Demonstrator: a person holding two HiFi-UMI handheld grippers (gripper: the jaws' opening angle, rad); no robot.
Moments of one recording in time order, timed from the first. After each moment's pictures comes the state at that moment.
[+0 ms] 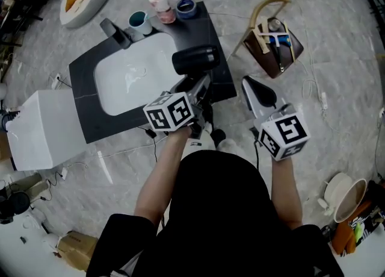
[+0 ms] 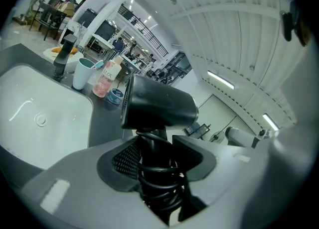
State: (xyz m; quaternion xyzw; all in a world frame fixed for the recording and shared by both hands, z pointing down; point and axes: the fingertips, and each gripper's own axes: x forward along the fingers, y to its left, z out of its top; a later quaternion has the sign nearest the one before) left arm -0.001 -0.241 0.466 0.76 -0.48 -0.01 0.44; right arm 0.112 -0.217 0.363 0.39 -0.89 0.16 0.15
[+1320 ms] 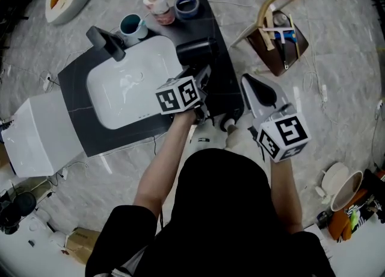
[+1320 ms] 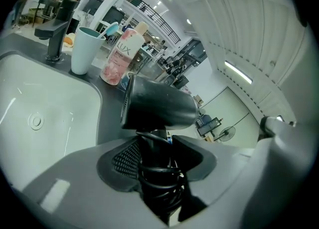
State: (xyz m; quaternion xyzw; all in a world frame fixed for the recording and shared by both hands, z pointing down) left arm -0.027 -0.338 0.569 0.72 -0.49 0.06 0.49; right arm 0.073 -0.299 0.407 0.41 -0.87 0.20 0.17
